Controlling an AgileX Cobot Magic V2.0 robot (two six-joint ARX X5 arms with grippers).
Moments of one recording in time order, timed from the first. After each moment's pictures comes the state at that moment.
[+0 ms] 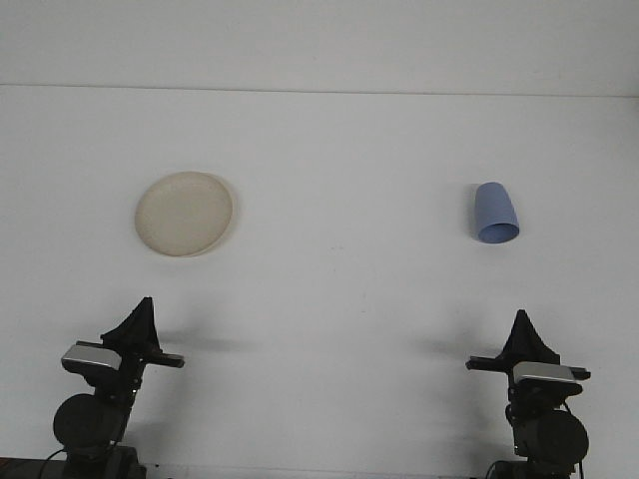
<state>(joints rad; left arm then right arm) -0.10 0.00 0.03 0.20 0.01 -0.07 0.00 0.00 0.01 0.07 0.04 0.08</state>
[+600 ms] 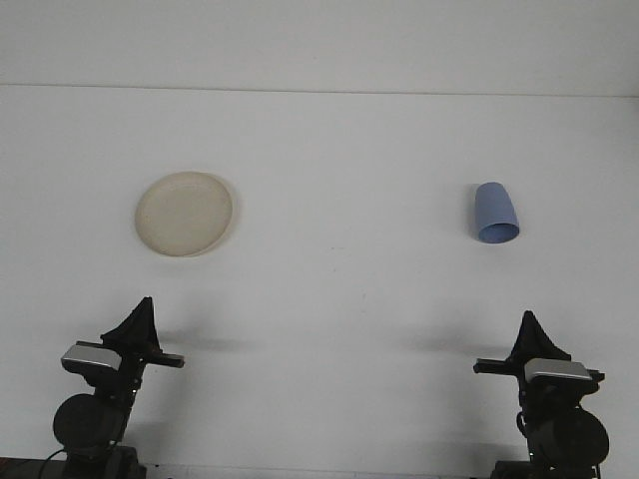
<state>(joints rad) -0.10 0.00 0.03 0.20 0.01 -0.07 0.00 0.07 0.26 -0.21 0.03 0.10</state>
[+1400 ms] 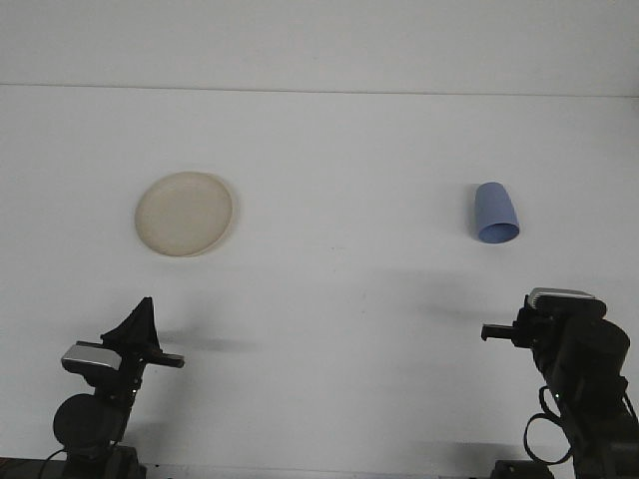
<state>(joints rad) -0.10 0.00 0.03 0.20 0.01 -0.07 0.00 0.64 0.79 -0.67 0.03 0.09</state>
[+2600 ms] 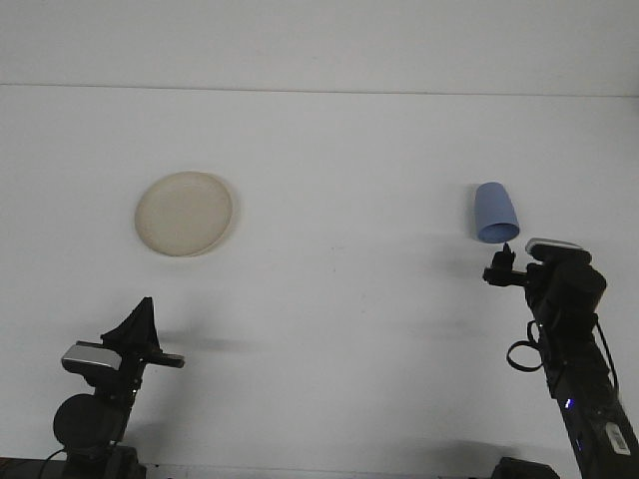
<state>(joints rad) -0.10 0.00 0.03 0.20 0.01 -0.07 -0.16 1.14 0.61 0.10 -0.06 0.05</state>
